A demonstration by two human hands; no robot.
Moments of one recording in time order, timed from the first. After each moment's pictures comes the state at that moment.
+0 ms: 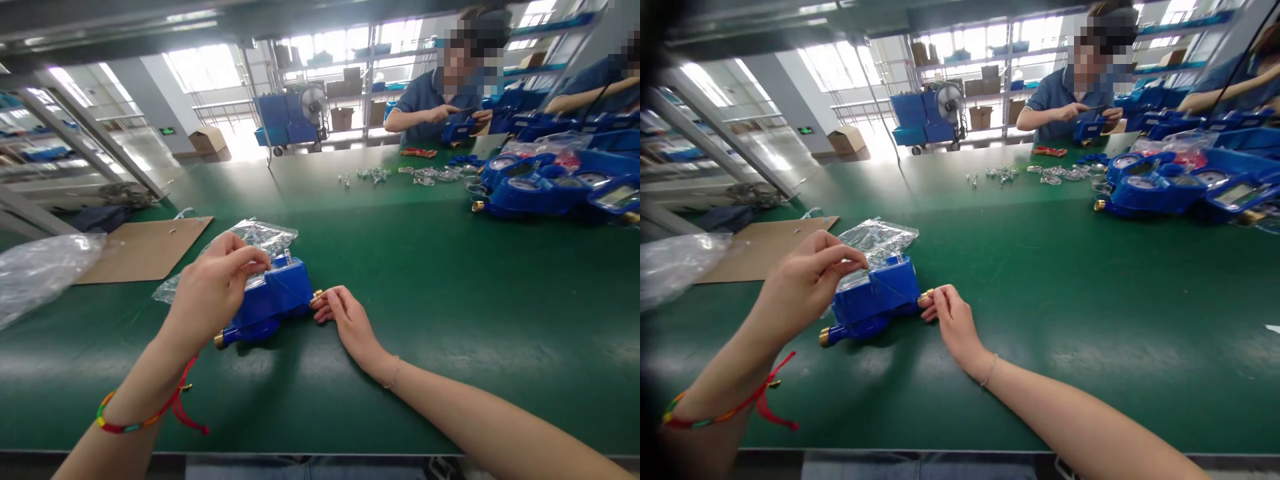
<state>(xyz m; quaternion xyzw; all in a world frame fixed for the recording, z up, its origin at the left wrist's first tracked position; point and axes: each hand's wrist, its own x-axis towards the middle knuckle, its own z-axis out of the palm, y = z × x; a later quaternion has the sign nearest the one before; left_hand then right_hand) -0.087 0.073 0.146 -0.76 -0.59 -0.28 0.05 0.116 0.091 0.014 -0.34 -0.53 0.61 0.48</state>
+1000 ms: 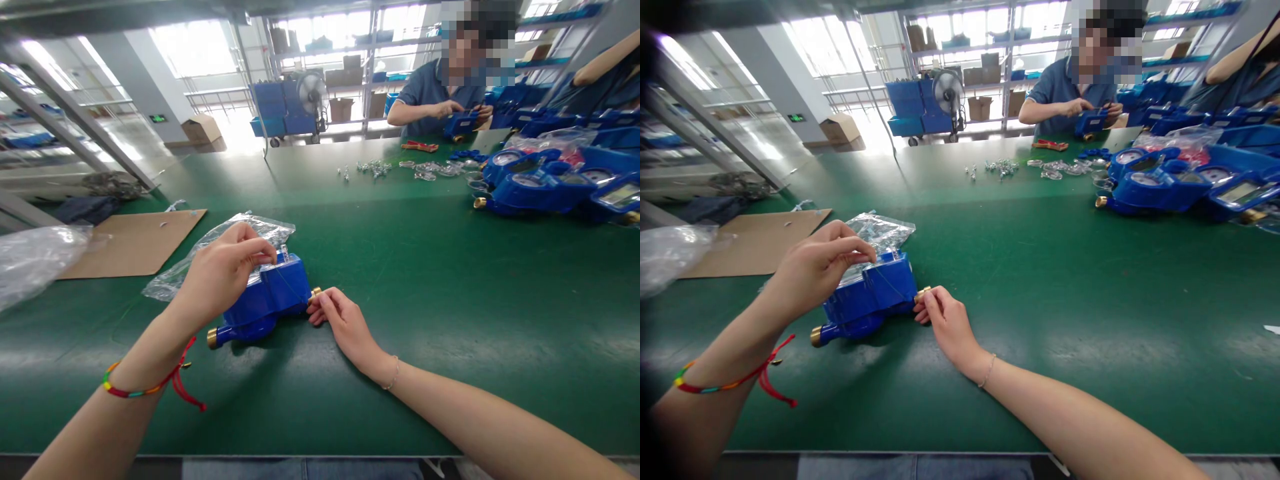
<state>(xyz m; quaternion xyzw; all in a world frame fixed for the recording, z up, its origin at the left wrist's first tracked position) -0.091 0.102 0.136 -0.79 -0.56 -0.23 0.02 0.115 0.091 0.016 -0.35 -0.57 0.60 0.44</state>
